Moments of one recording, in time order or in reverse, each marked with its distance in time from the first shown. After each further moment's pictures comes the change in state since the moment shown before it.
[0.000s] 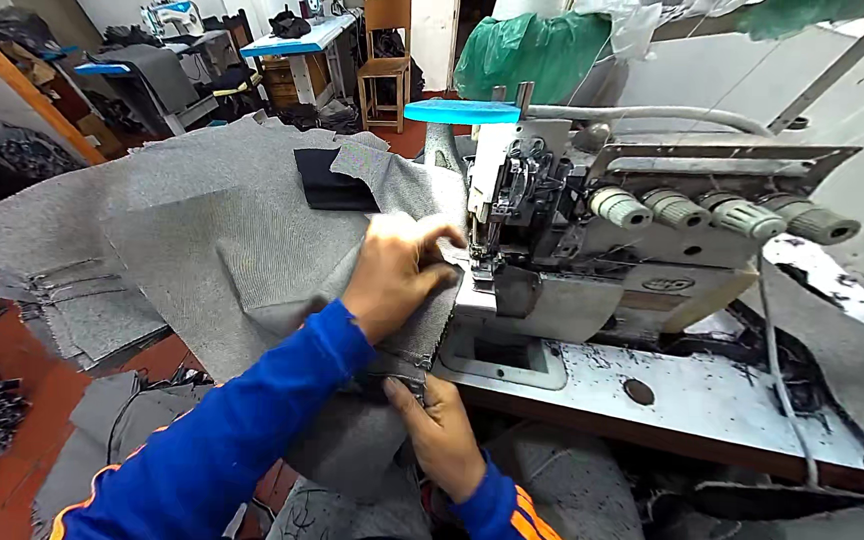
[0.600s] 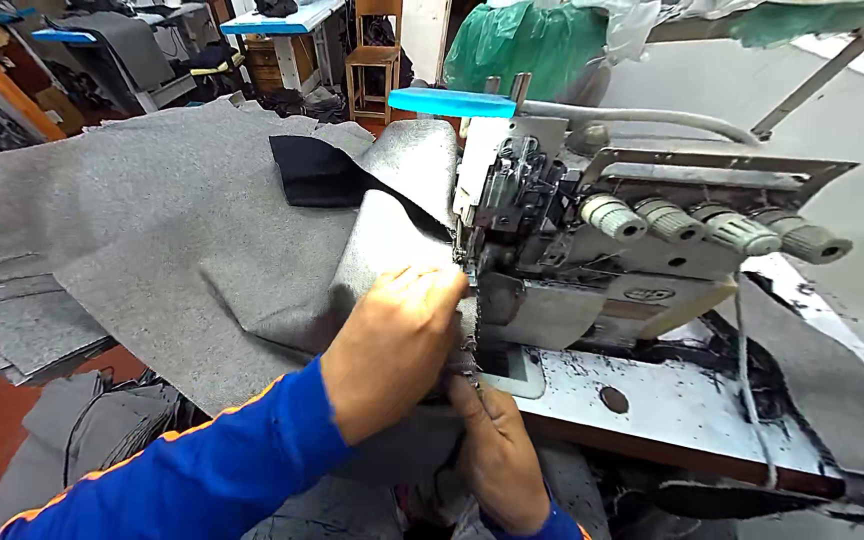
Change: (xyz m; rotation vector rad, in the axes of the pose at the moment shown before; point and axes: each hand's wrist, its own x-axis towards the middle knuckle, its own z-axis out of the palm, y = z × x) left_hand -0.027 0.041 0.009 0.264 -0.119 0.145; right_hand 0.001 -0.020 -0.050 0.155 0.078 0.036
